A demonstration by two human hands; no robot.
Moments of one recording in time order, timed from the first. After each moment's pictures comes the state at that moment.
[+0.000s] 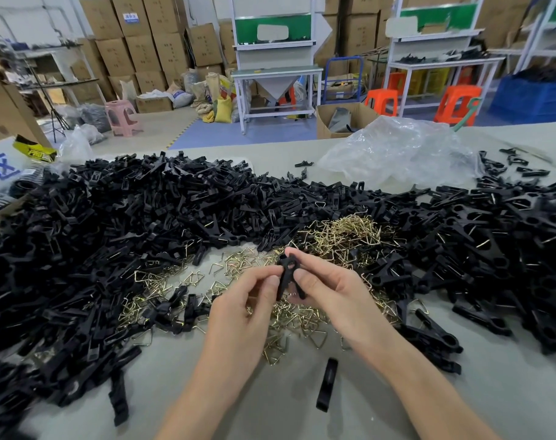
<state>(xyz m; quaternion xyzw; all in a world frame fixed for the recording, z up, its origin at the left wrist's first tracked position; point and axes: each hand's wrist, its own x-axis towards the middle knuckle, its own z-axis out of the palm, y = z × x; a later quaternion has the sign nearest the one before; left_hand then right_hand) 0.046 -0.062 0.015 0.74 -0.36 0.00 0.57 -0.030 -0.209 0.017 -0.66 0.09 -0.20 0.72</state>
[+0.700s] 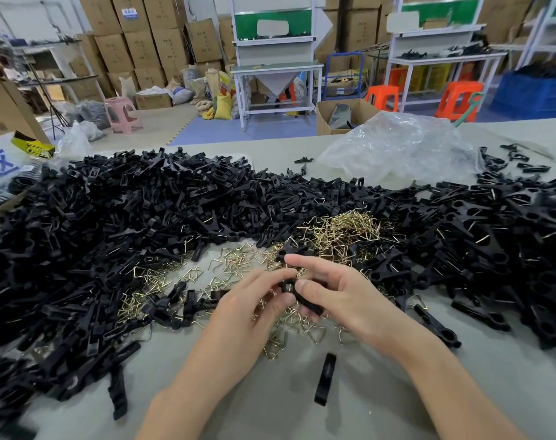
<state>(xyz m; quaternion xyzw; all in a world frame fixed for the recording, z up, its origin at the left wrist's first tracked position) 0.057 -0.056 0.012 0.77 -0.47 0.00 0.43 -0.036 -0.227 0.016 -0.70 0.06 -0.09 0.70</state>
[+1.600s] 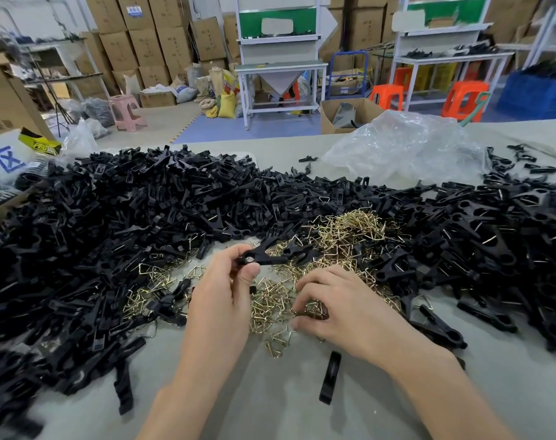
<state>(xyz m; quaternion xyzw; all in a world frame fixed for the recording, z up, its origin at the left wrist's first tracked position) 0.070 -0.054 0.007 0.78 -0.32 0.12 0.52 -0.037 -0.226 0.004 -0.98 0.04 -0.10 0.19</state>
